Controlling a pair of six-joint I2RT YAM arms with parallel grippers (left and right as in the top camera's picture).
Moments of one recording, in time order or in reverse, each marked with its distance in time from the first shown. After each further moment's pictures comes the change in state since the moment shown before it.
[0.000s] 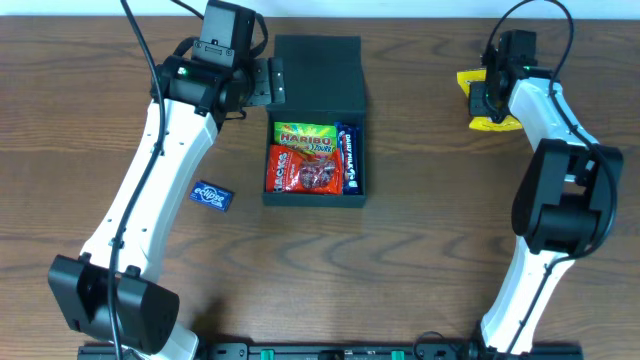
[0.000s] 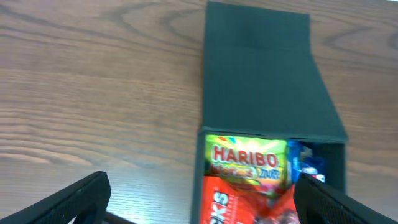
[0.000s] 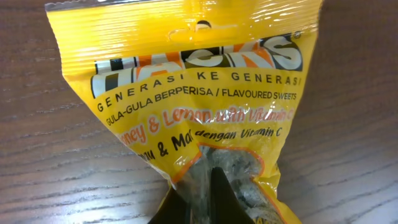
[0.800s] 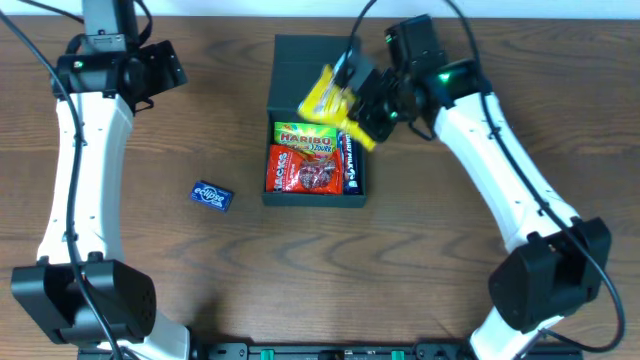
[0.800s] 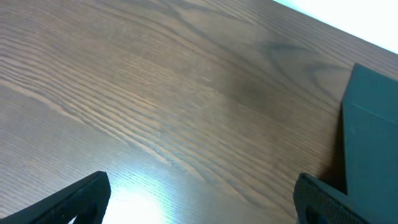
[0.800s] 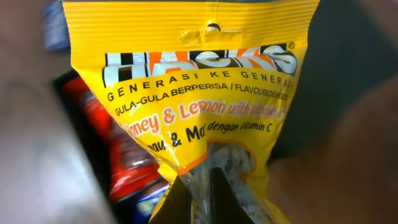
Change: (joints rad) left arm 0.364 0.000 0.000 -0.003 -0.064 0.023; right arm 0.497 -0.388 -0.003 -0.333 -0.502 -0.459
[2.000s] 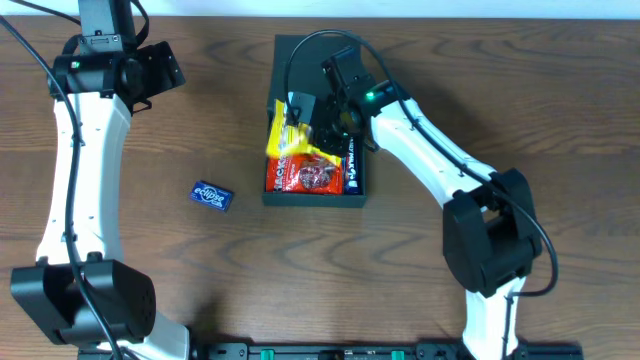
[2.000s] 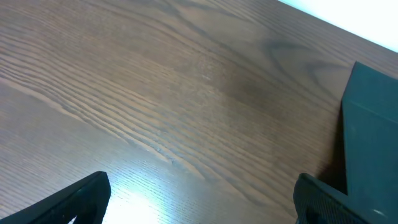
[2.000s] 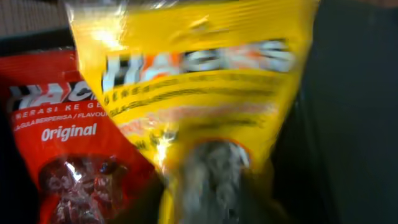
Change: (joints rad) left arm 0.005 0.000 0.000 -0.006 0.006 0.000; right arm 0.126 0.245 -0.025 0.233 0.079 -0.215
